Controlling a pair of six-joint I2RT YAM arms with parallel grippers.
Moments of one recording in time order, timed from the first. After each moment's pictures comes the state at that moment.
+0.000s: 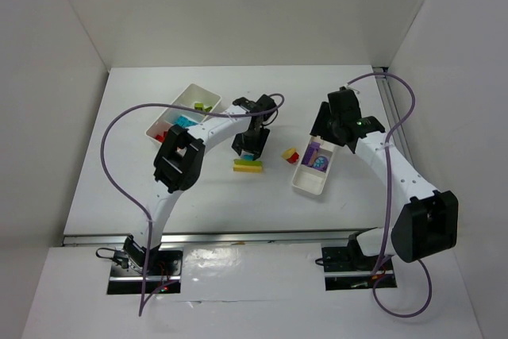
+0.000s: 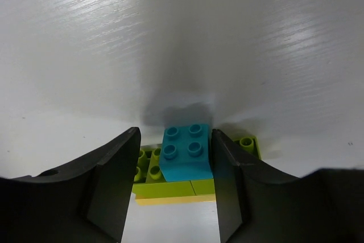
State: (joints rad) left arm -0.67 2.31 1.97 -1.04 -0.12 -0.35; right arm 0.26 1.33 1.10 -0.59 0.17 0.57
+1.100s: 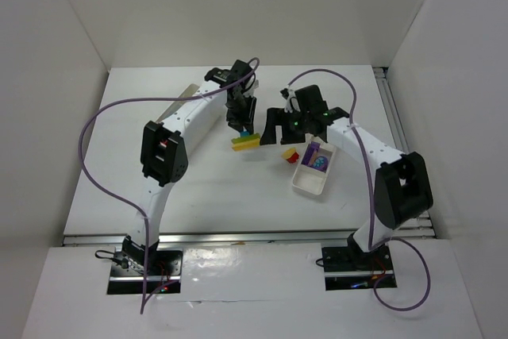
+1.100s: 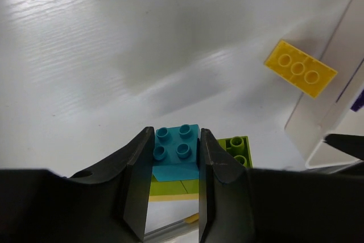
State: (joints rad) left arm -0.50 2.28 2.22 -1.16 0.16 -0.34; right arm 0.41 1.59 1.20 -0.45 -0.41 0.36
